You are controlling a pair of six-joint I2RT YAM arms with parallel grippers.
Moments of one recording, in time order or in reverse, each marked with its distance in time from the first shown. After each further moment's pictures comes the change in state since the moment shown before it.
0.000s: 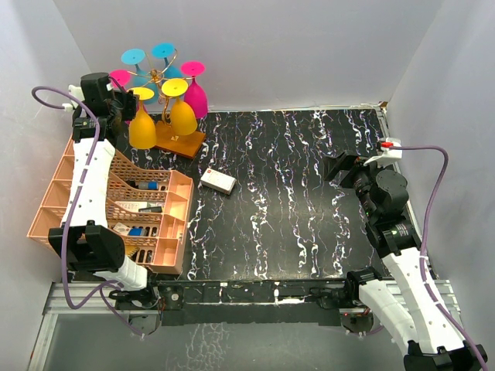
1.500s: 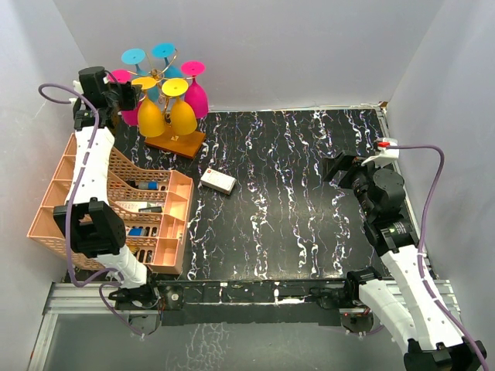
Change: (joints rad) left arm 0.059 0.135 0.064 0.130 0.167 -0.089; right arm 0.000 0.016 -0.012 0.003 0.000 0.000
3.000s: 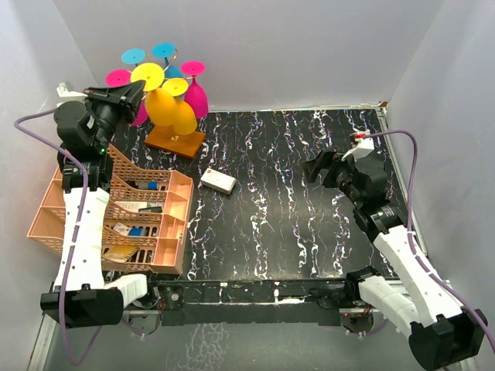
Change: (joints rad) left arm -0.037 -0.521 -0.378 0.285 0.201 -0.063; right arm 0.074 0.157 0.035 -0.017 -0.107 0.054
